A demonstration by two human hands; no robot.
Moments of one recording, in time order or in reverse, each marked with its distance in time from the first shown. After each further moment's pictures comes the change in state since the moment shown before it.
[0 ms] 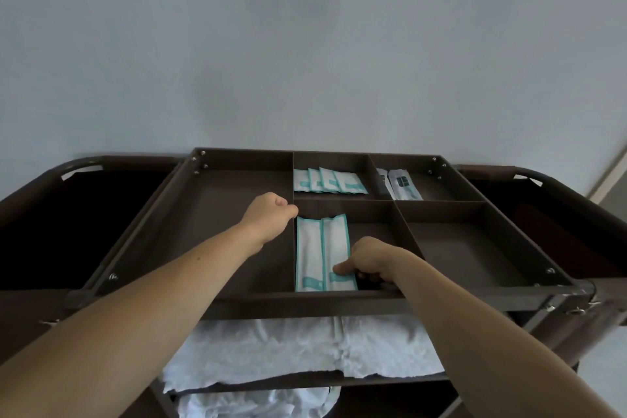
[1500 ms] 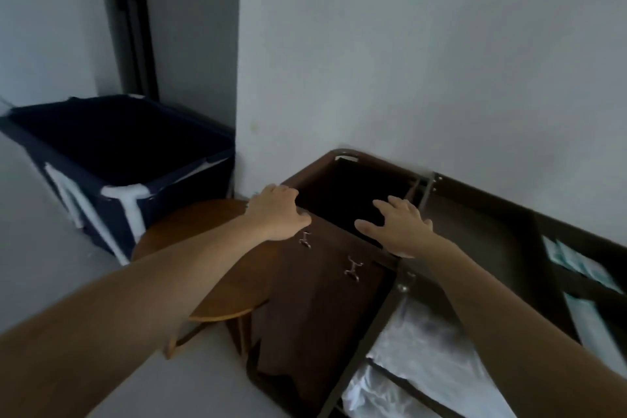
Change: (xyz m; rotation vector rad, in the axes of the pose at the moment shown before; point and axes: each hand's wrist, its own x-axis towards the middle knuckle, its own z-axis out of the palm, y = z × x) left_hand -0.197 -0.214 -0.337 0.620 0.282 -0.223; right_hand -0.109 -0.299 0.251 -0.710 0.158 -0.646
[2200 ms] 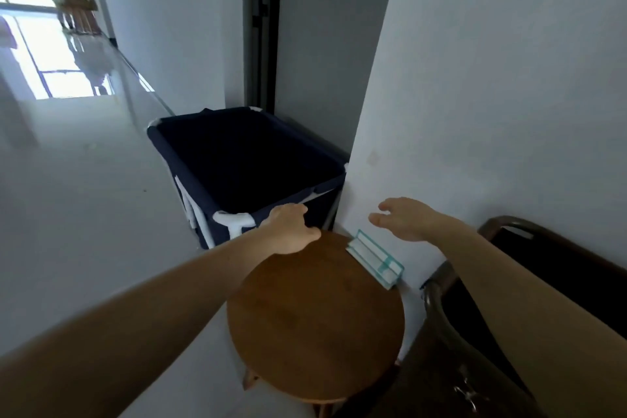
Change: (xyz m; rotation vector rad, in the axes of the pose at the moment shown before) left_hand 0.108 -0.249 -0.063 -0.232 -0.022 -0.442; right_hand 0.263 -0.262 0.026 -0.075 -0.237 -0.424
